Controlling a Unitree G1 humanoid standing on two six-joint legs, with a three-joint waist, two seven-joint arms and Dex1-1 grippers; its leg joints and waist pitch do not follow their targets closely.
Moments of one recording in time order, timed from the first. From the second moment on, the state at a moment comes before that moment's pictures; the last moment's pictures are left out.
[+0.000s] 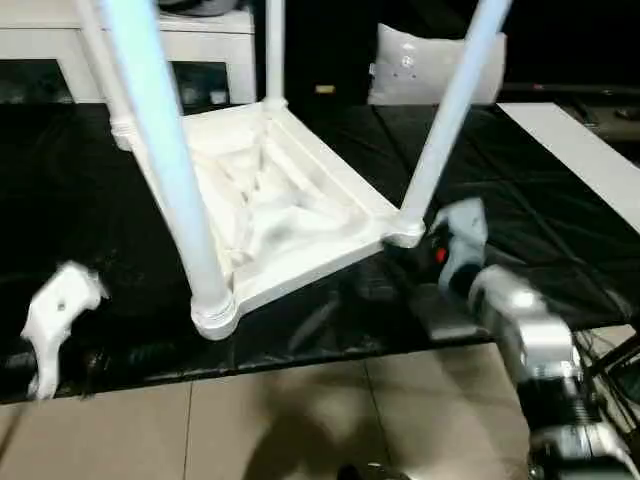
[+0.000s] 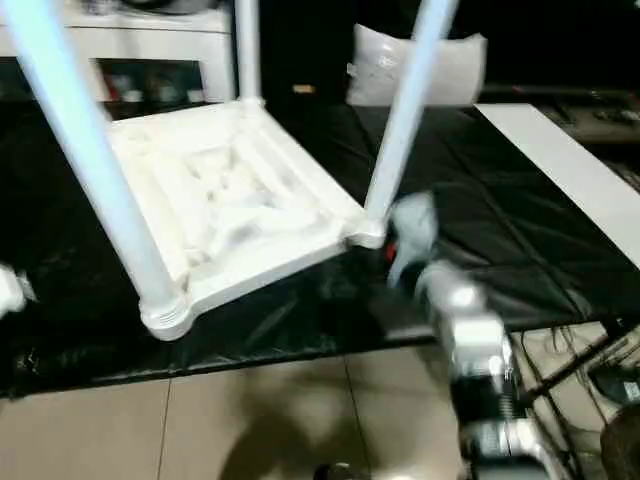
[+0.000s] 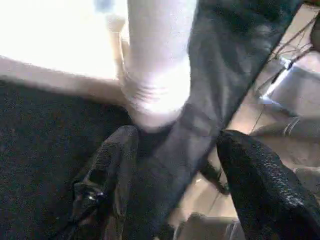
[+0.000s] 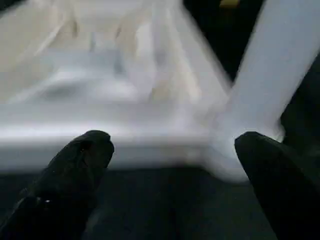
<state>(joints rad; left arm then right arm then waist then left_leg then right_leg) 0.10 0.78 0.35 -0.33 -0.37 0.67 -1.07 -0.39 -0.23 0.02 0.32 0.17 0.34 0.49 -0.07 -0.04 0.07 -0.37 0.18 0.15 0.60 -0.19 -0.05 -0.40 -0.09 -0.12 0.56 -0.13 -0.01</state>
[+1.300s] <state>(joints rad) -0.40 0.24 -0.14 -0.20 -0.45 0.63 -0.92 -0.59 -0.06 0.07 0.76 0.03 0.18 0.31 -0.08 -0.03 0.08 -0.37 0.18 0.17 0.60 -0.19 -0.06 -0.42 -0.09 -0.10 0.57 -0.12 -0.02</state>
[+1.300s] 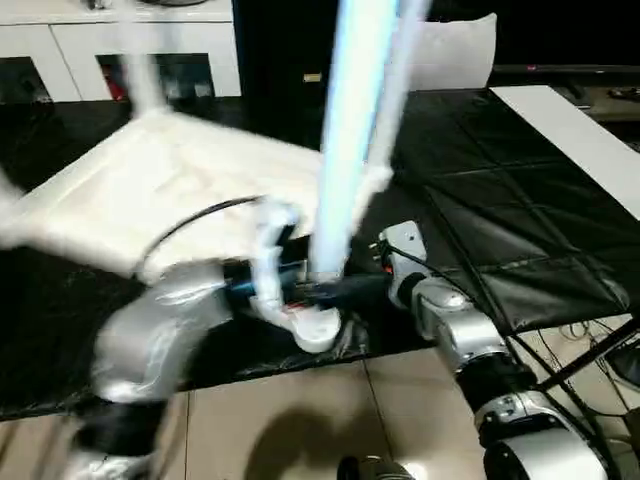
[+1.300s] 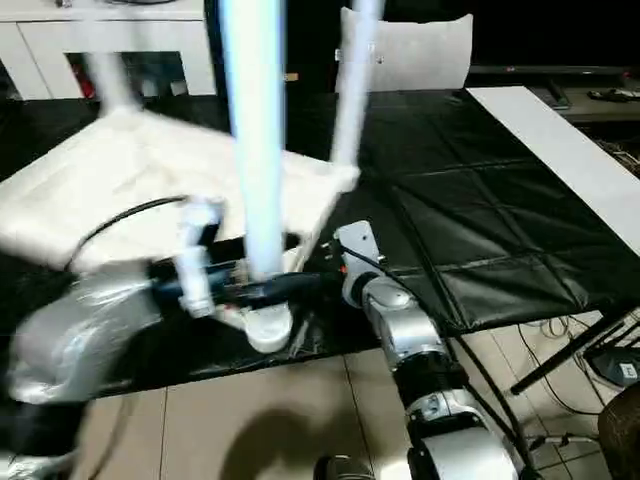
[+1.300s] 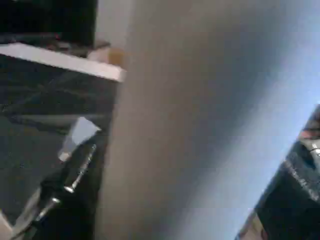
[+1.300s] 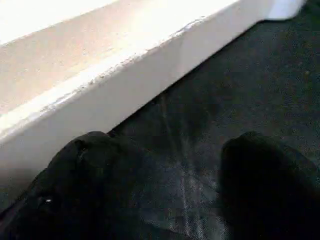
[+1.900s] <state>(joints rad) -0.52 0.29 -0.21 0.07 -0.36 0.43 -1.02 -0.44 -0.21 0.05 0.54 0.05 0.16 0.48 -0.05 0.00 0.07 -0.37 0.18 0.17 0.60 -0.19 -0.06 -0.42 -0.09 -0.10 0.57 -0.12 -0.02</state>
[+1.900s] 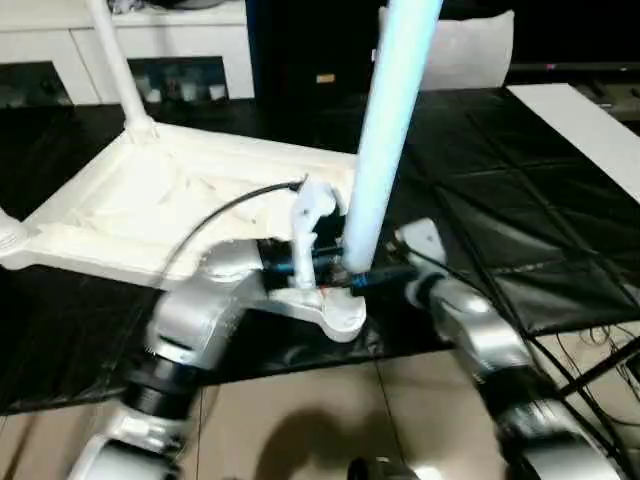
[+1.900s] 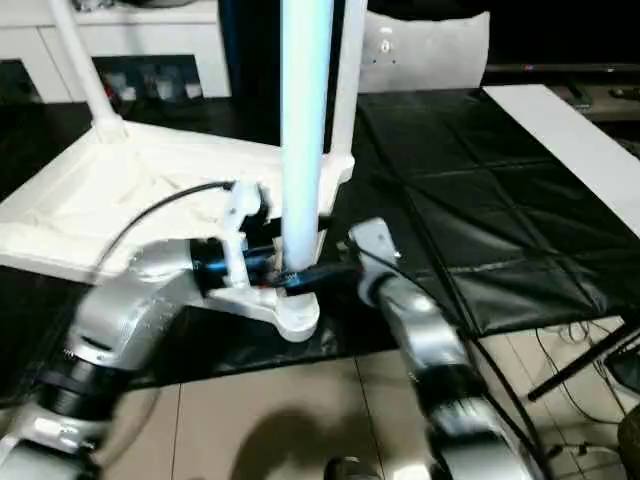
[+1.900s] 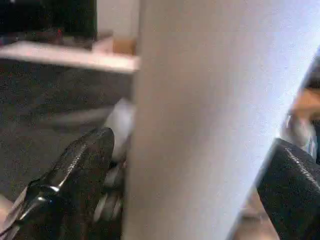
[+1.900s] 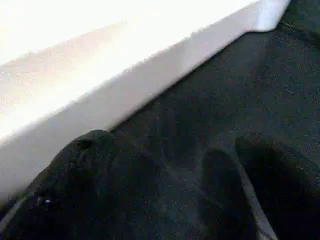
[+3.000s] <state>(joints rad) -0.80 0.46 -0.47 0.76 0.05 -0.21 -1.35 -0.18 -0.54 0.18 -0.07 0.27 0.36 1.05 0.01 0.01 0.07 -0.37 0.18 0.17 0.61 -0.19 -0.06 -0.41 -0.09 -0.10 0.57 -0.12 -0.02</state>
